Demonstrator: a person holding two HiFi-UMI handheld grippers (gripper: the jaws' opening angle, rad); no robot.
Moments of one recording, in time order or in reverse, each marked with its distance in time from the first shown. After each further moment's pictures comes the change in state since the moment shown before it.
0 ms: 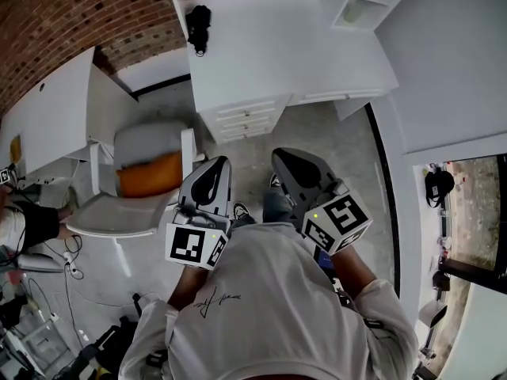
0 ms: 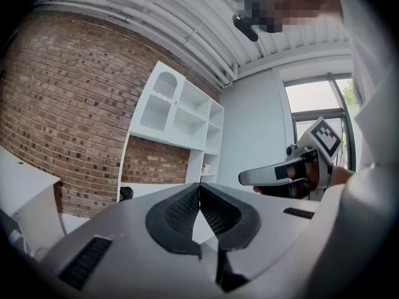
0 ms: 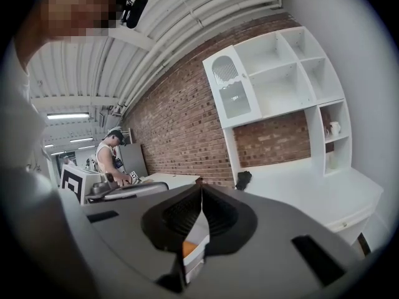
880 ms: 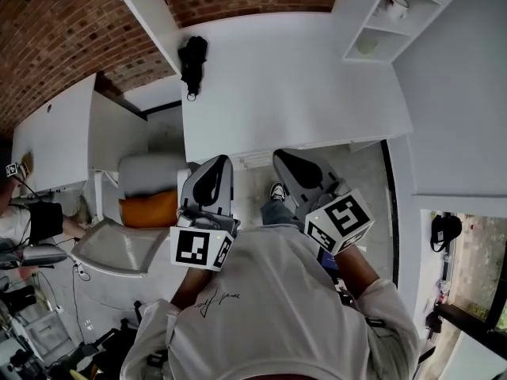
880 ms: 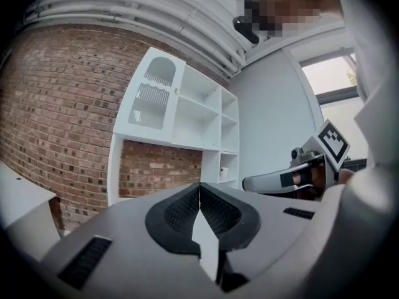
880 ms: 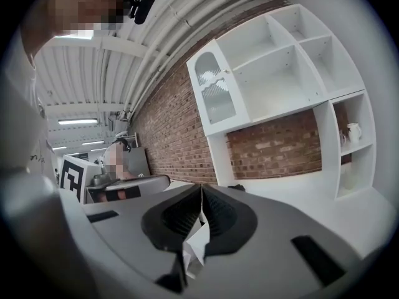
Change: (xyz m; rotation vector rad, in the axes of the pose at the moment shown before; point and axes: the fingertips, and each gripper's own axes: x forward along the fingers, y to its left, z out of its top) left arm 0.216 0.035 0.034 0.063 -0.006 0.143; right arm 0.090 -0.193 0.069 -0.031 -0.016 0.123
